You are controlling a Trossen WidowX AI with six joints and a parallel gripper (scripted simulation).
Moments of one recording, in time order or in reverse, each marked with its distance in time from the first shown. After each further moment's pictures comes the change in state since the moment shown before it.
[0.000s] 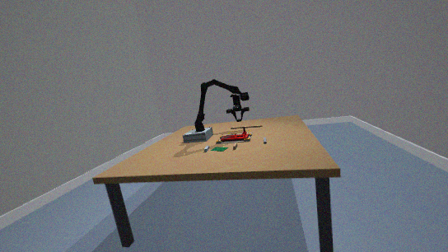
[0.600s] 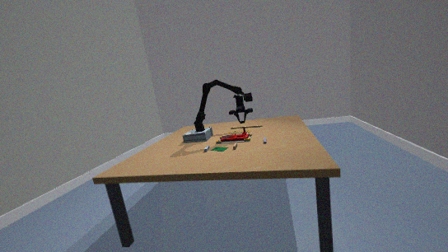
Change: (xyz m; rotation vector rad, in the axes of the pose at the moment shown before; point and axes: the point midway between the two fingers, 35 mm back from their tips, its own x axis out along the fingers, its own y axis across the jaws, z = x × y) arm 0.005 0.033 0.057 0.002 -0.007 -0.001
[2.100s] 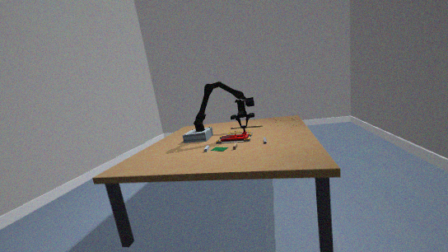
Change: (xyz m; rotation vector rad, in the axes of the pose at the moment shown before) arm 0.036 0.013 0.027 0.001 0.001 0.004
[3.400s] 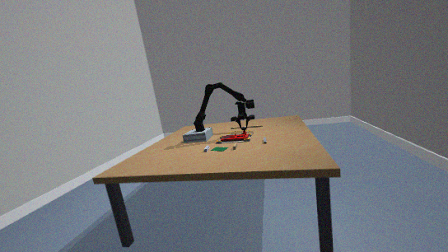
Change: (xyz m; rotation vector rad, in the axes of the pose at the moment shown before) arm 0.015 -0.001 0.000 -0.001 -0.001 -0.007
